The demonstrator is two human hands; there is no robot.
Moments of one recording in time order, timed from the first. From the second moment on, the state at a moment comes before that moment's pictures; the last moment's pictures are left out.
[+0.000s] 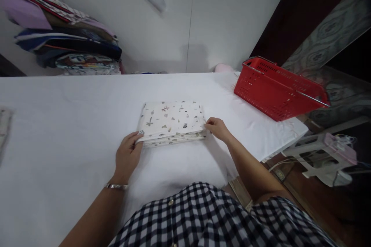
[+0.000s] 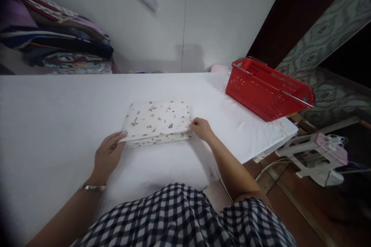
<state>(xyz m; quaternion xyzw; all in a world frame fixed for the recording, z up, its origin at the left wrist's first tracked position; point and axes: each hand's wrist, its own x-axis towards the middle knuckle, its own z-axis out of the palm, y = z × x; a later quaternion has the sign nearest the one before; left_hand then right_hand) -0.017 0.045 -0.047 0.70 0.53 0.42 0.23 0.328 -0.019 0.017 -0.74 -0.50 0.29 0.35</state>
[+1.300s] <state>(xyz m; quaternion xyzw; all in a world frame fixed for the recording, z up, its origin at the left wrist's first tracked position) 0.021 0.040 -0.019 0.86 0.44 0.26 0.04 0.302 -0.041 0.007 -0.60 -0.76 0.08 0.24</state>
